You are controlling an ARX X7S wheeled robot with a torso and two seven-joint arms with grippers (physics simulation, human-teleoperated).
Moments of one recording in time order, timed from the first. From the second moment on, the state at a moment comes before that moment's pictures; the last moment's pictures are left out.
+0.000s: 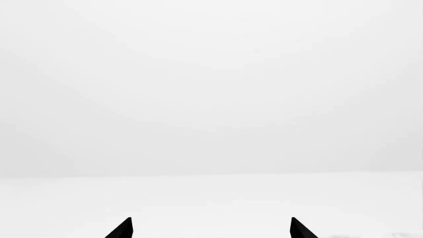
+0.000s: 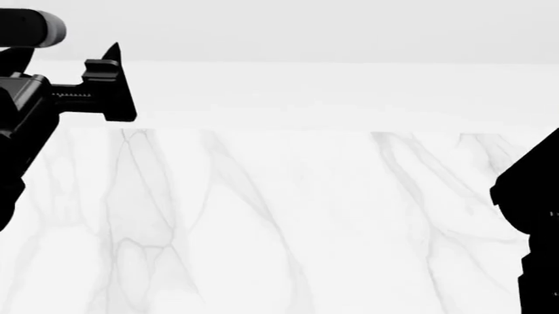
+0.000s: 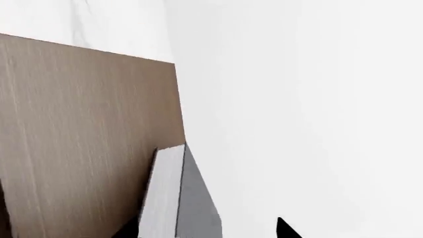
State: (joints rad) left arm -0.96 -0.26 0.16 0.14 -0.56 -0.95 -0.30; right arm 1.51 0.34 -1.12 1.31 0.04 1.25 0.13
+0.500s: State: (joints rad) left arm -0.96 -0.26 0.17 0.14 -0.57 -0.95 -0.30; right arm 1.54 0.22 -1.10 1.14 0.06 0.99 0.06
